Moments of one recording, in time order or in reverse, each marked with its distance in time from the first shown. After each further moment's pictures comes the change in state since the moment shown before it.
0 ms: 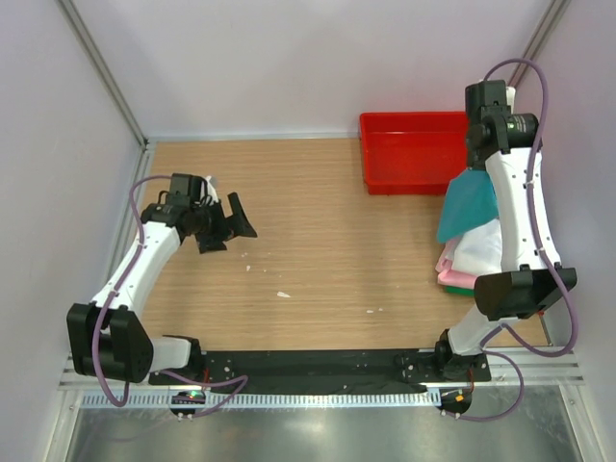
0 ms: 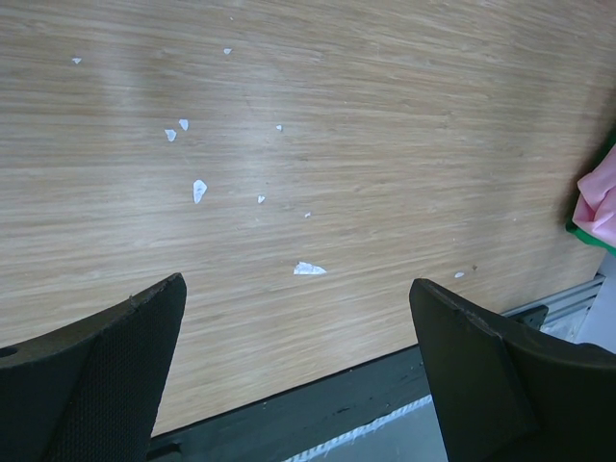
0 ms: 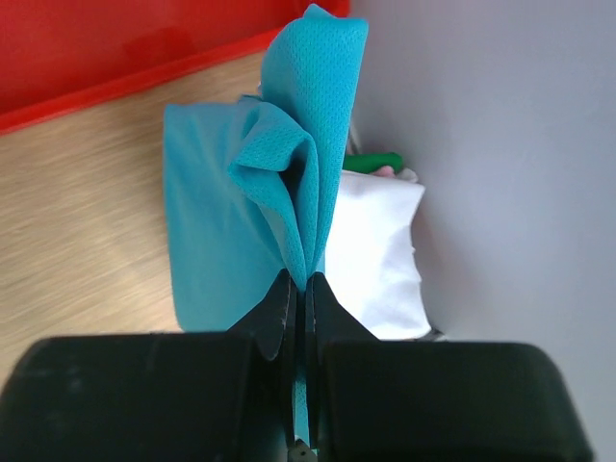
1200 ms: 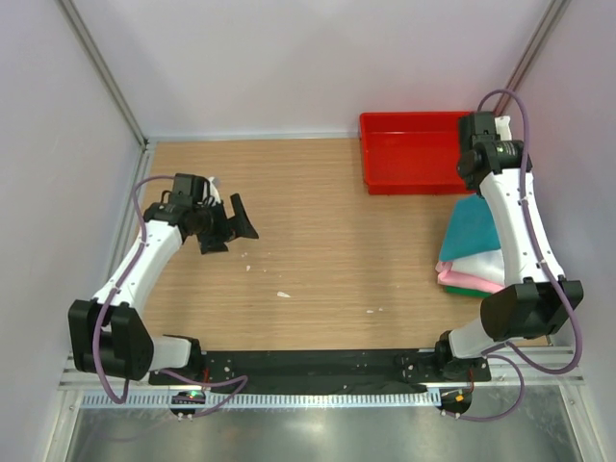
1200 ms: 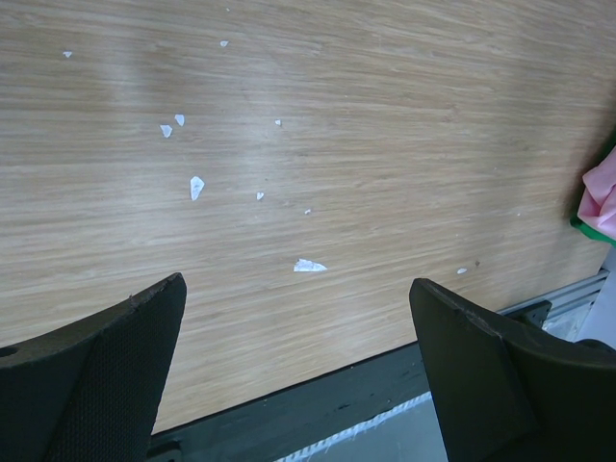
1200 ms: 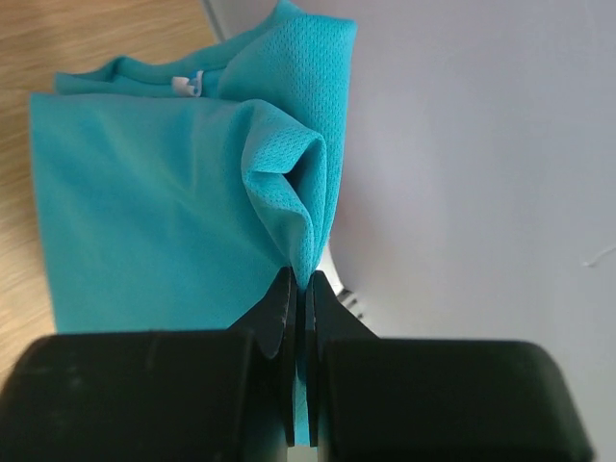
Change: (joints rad) left arm -0.012 0.008 0.001 0.000 -0.001 0.000; right arm -0.005 -0.138 -0.283 0.054 0.191 -0.079
